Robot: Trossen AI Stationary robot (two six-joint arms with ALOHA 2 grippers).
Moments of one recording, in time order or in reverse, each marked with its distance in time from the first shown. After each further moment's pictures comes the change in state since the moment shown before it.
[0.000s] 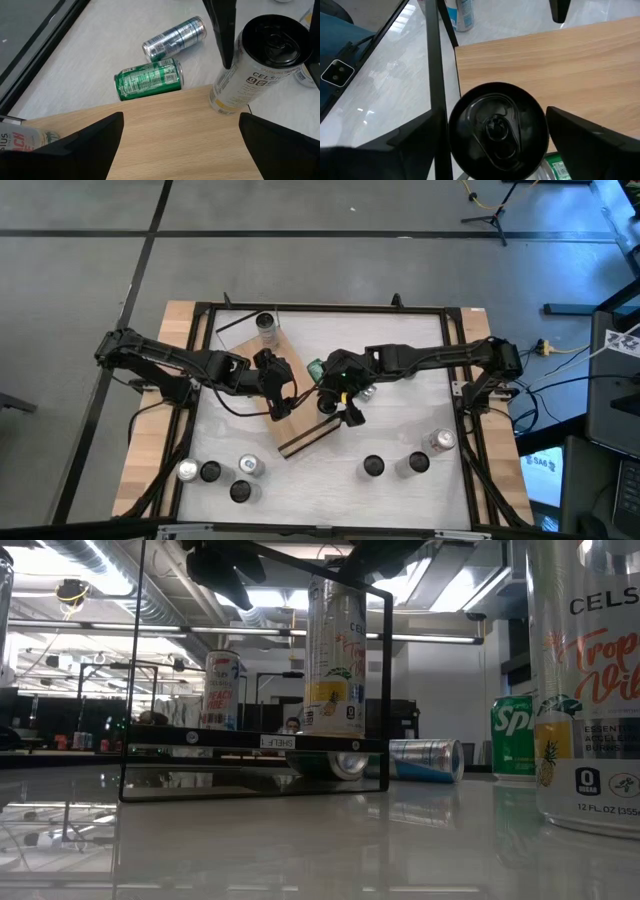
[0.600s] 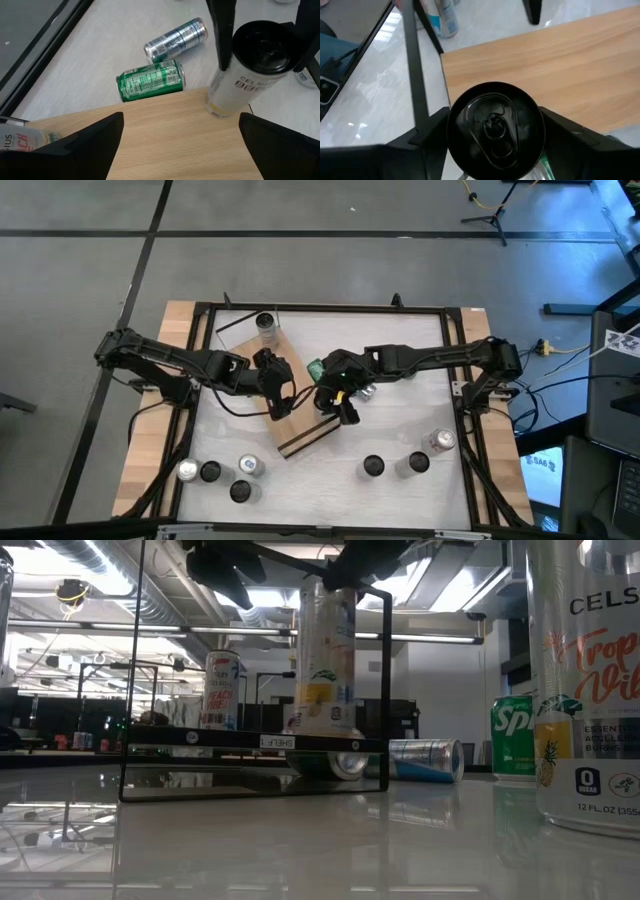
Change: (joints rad) left arm 0.000 -0.003 0.000 0.000 -0.008 0.009; right arm 0.000 0.001 -0.001 0.047 0.074 0.077
